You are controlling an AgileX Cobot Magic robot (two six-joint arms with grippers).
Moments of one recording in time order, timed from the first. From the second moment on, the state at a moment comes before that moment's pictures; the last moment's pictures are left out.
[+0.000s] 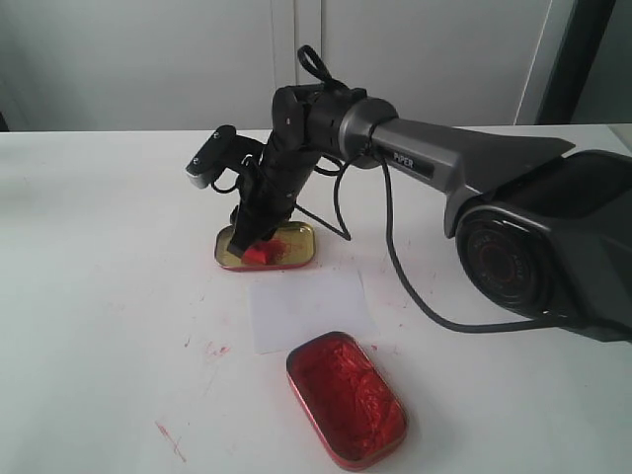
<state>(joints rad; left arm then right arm) -0.01 0.00 0.02 -0.10 0.44 0.13 0.60 2.47 -2.16 0.20 0.88 -0.71</state>
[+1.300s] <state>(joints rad) -0.01 0.00 0.02 -0.10 0.44 0.13 0.60 2.44 -2.16 0.20 0.91 -0.54</state>
